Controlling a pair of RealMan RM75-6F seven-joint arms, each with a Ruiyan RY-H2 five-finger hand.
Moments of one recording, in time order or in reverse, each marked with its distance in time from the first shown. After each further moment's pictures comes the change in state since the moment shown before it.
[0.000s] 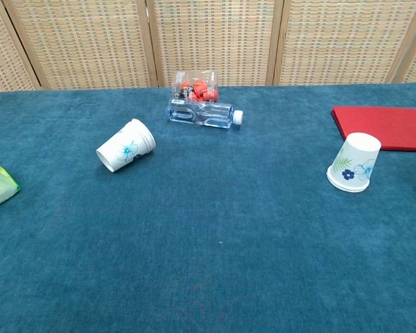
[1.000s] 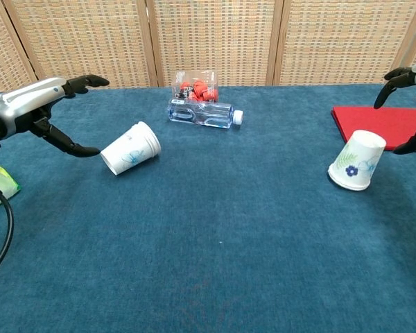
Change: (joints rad) left arm -0.404 -0.305 -0.267 0.067 -0.363 -0.434 -0.022; right arm 0.364 -0.114 0.215 -0.124 0.612 -0.319 -0.228
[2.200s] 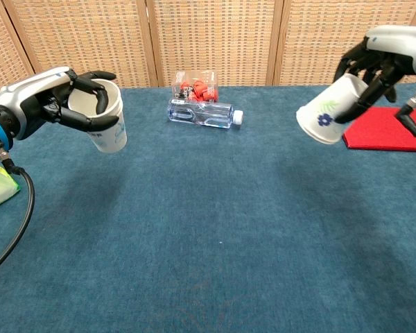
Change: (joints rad) left arm 0.016 -0.036 -0.068 0.007 0.058 -0.082 -0.397; right arm 0.126 -0.046 0.086 -0.070 0.121 0.052 0.001
